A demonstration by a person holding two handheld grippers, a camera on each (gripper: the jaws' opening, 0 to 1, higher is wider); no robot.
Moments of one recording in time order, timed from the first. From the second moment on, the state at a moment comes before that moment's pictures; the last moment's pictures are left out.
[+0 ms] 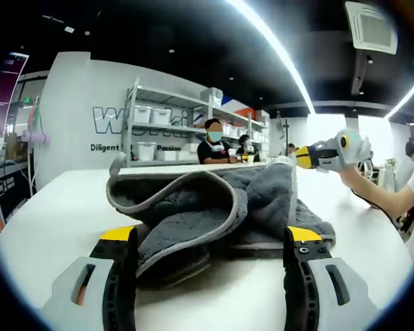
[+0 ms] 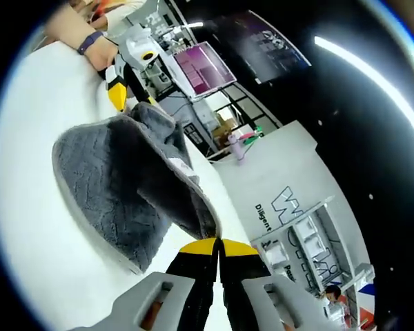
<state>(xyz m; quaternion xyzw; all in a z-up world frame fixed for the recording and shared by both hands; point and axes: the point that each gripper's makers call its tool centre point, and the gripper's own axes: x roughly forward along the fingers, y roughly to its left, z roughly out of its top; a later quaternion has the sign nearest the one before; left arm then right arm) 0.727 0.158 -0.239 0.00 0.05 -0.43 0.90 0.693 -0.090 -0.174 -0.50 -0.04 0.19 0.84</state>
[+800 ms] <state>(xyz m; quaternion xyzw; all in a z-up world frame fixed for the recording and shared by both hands) 0.730 0.161 -0.240 0.00 0.05 -0.43 0.90 0.698 -0.111 -0.169 -0.48 -0.03 0.16 0.86</state>
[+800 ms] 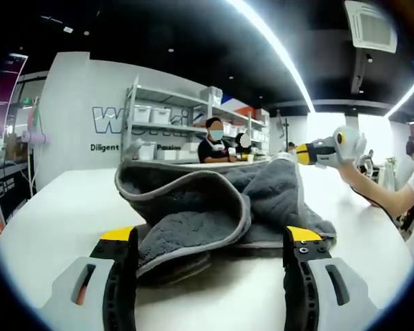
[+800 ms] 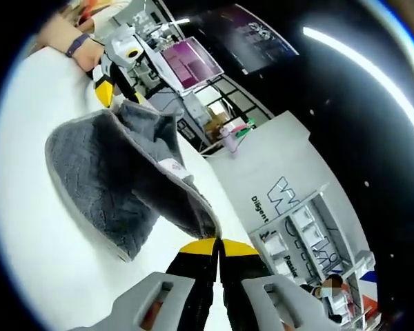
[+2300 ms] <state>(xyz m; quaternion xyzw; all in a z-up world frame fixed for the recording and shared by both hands) 0.729 0.160 -0.240 0.00 0.05 -0.43 0.90 0.697 -0.151 -0.160 -0.44 -0.01 0.13 0.89</state>
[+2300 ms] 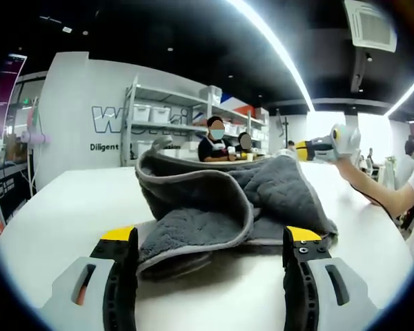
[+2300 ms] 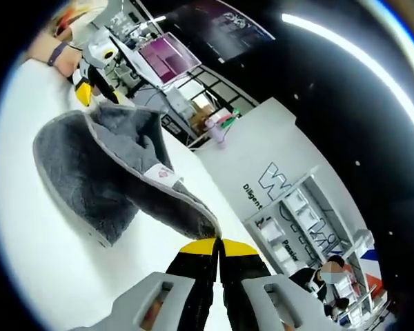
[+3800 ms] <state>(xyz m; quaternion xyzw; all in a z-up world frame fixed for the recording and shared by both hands) 0.728 0.158 -0.242 0.01 0.05 -0.43 0.90 0.706 -0.207 -0.162 -0.38 0.01 0.08 0.92</state>
